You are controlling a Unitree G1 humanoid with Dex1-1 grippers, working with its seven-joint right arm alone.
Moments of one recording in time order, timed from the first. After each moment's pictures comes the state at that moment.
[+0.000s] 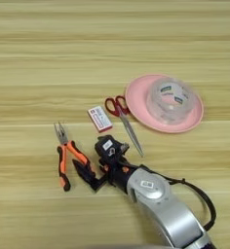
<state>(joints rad) 0.11 -0.10 0.47 -0.16 -0.06 0.40 0.31</state>
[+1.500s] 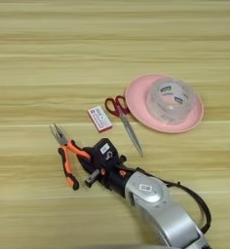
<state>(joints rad) 0.11 -0.07 0.46 -0.12 -0.03 0.32 0.35</state>
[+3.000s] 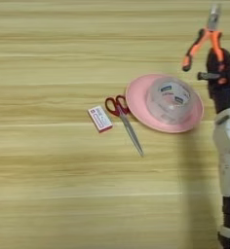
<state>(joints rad) -0.16 -0.16 -0.31 -0.23 0.12 0.17 0.04</state>
